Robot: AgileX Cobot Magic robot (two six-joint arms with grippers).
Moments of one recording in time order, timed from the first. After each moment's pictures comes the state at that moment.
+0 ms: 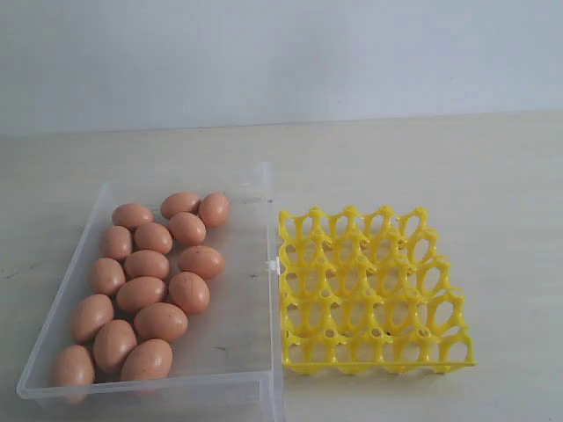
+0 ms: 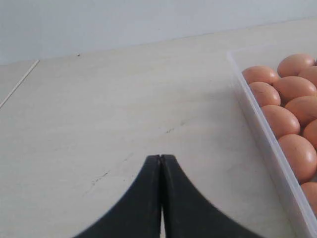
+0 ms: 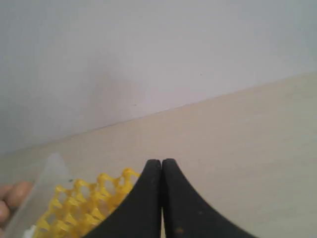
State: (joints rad) left arm 0.04 0.01 0.00 0.10 0.39 0.03; right arm 0.05 0.01 0.00 0.20 0.18 0.06
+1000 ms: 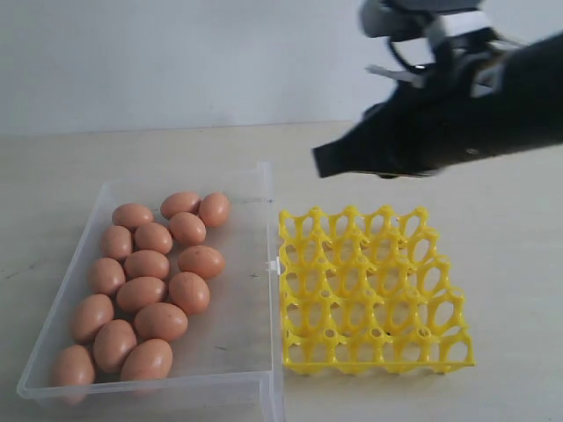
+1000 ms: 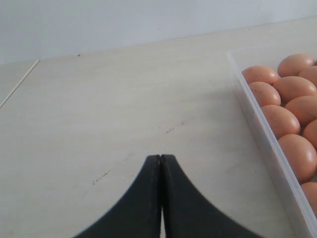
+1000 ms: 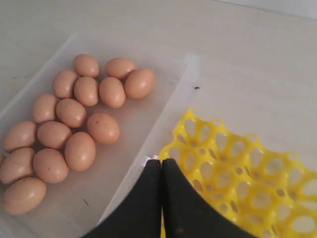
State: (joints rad) left arm 0.04 0.01 0.00 0.10 0.39 0.03; right arm 0.59 1.32 -0.93 0.17 0.40 -0.06
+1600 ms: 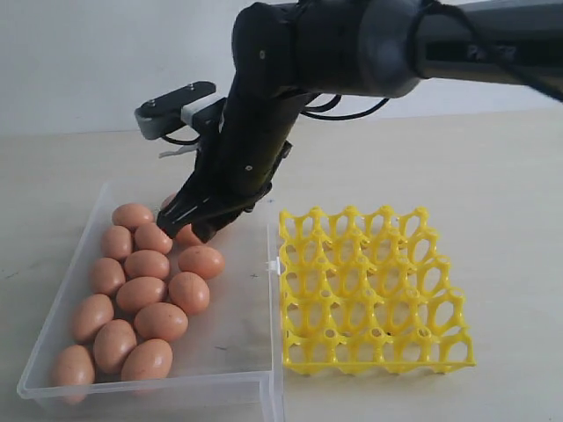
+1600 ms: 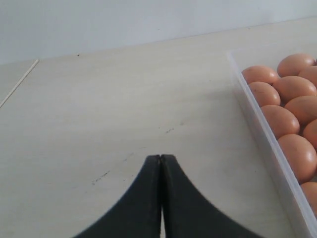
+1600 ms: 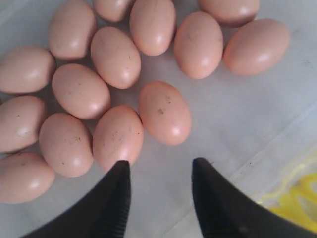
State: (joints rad) left arm 0.04 0.01 0.00 0.10 0.39 0.03; right arm 0.75 2.06 -1.67 0.16 0.90 -0.22
